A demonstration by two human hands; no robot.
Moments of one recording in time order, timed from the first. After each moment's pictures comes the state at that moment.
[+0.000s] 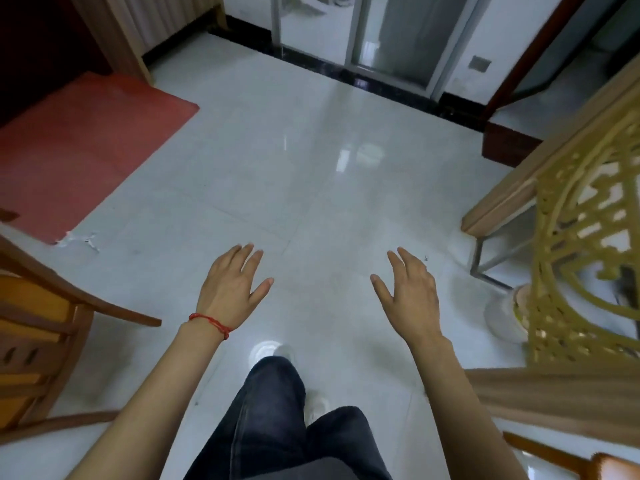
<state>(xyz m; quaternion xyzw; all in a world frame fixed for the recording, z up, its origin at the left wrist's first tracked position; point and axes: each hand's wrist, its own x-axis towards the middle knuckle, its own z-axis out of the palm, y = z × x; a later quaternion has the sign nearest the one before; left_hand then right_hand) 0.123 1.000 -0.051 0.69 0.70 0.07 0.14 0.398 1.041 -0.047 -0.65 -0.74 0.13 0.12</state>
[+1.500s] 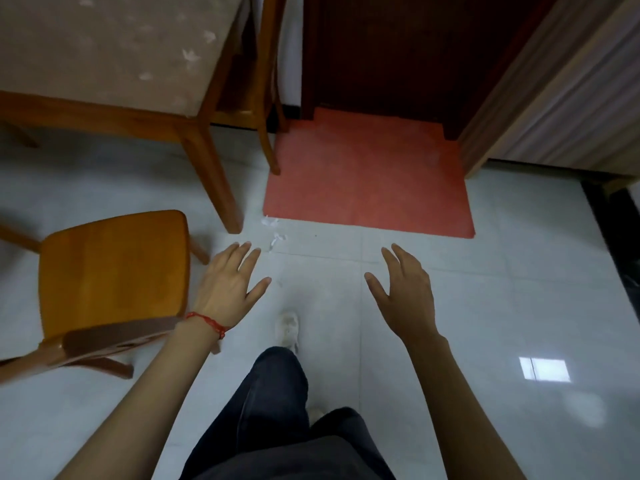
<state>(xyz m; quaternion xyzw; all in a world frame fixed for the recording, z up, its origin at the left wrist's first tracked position) -0.360 1.264 -0.067 0.17 0.98 0.09 0.10 -0.304 1.536 -0.064 -0.09 -0.98 0.19 0.01</state>
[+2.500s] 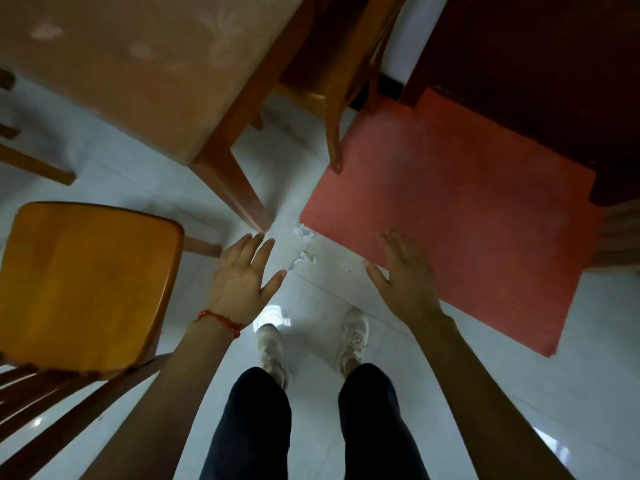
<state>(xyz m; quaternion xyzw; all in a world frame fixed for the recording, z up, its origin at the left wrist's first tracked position) -0.715 1.309 -0.187 -0.05 0.98 0.16 0.14 -0.784 1.551 -0.193 0.14 -0.96 0.20 -0.16</state>
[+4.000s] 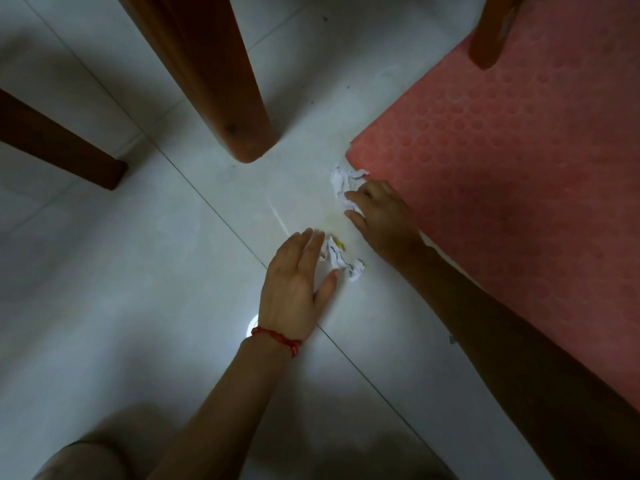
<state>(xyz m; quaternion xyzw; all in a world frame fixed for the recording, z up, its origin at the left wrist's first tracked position) -0.773 1.355 -0.883 -0.23 0.93 0.28 -0.07 -0.934 1.430 -0.916 0.45 -0.87 0.20 -0.01</state>
